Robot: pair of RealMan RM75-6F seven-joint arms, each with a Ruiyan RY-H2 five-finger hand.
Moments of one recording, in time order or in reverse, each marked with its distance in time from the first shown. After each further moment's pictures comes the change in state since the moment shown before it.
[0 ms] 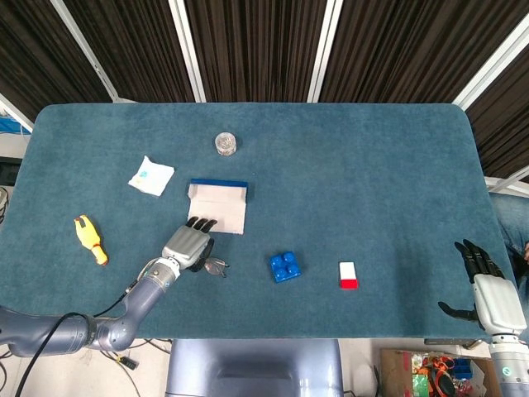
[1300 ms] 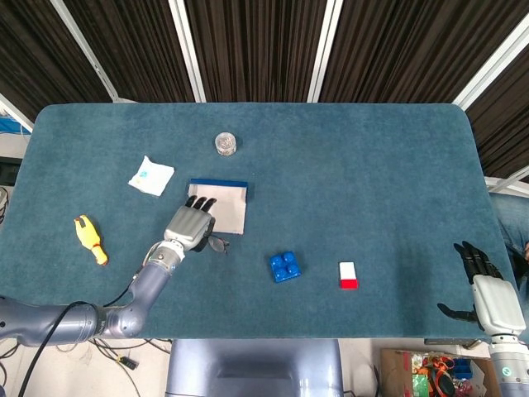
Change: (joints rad) left arm -0.085 0.008 -0.084 0.004 -0.152 0.078 0.097; right arm 0.002 0.009 -0.004 -0.014 0.016 -0.020 0.002
